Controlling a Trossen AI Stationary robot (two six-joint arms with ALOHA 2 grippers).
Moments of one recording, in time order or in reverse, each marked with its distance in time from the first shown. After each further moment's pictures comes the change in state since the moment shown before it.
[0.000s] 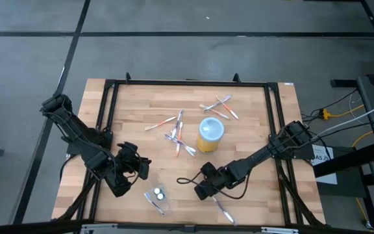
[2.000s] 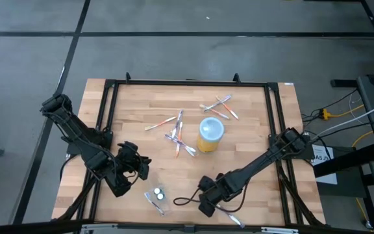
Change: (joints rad) left arm 0.000 0.000 0.000 -0.005 -0.024 0.053; right arm 0.066 0.096 0.251 -0.311 -0.160 -0.219
